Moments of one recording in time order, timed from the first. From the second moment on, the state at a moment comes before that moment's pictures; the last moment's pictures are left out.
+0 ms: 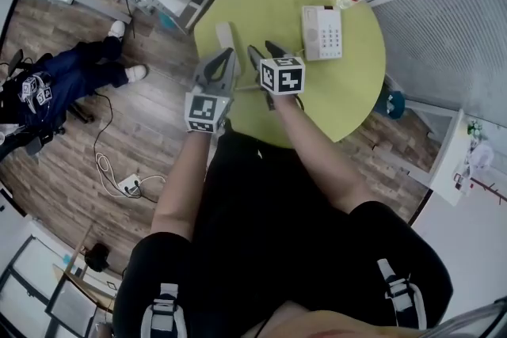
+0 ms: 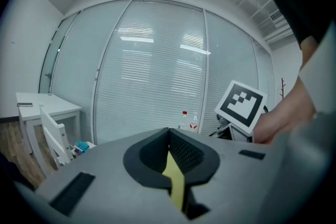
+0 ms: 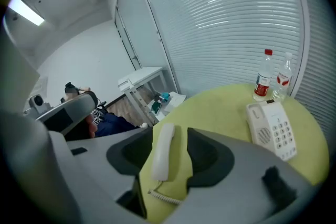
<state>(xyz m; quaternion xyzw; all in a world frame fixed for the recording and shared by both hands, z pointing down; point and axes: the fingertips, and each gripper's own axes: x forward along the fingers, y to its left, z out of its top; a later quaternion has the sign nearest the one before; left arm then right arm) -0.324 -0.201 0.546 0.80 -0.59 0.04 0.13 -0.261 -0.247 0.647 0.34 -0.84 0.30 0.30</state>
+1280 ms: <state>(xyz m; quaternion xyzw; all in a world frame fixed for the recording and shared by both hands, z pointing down) -0.081 -0.134 0.405 0.83 -0.55 0.02 0.07 -0.046 -0.161 0.413 0.15 -0.99 0.04 0.07</state>
